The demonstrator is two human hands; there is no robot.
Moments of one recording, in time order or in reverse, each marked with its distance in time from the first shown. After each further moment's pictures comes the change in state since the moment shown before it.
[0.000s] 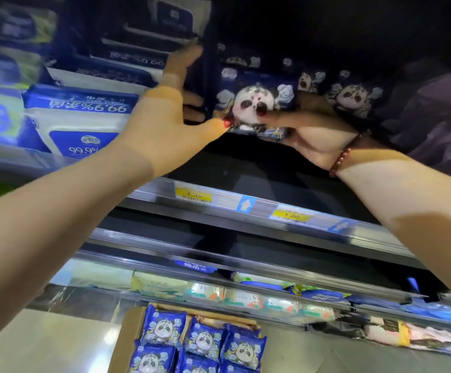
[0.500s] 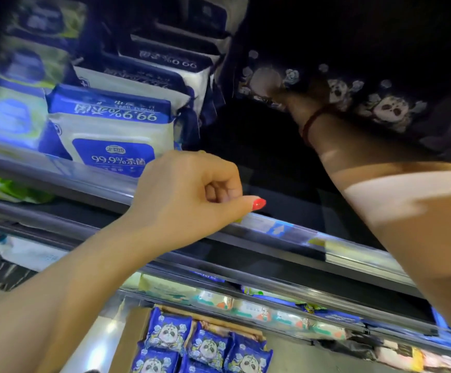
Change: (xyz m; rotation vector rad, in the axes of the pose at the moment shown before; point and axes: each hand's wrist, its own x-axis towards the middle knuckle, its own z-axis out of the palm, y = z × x) left_hand -0.036 -0.037 0.003 0.151 -0.077 0.210; right_hand 0.111 0.015 0.022 -0.340 0.449 -0.050
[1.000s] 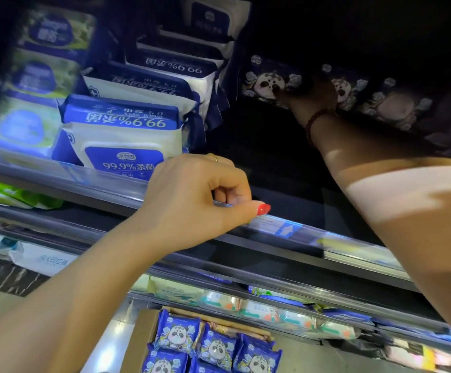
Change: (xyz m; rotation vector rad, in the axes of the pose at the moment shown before) left_hand 0.002 -0.005 -0.002 -0.026 -0.026 0.083; right_hand 0.007 0.002 -0.007 -0.427 0.075 -0.126
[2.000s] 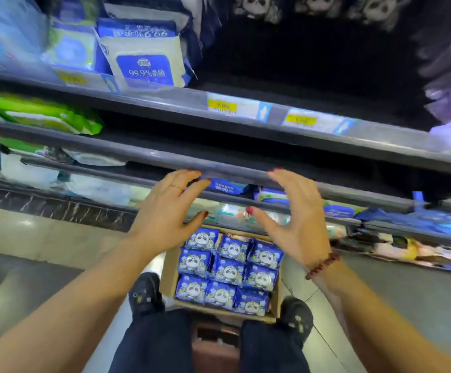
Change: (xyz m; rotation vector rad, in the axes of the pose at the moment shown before) left_hand -0.182 -0.008 0.031 0.486 -0.234 -0.019; right_hand -0.359 0.070 -0.056 0.004 -0.149 -0.325
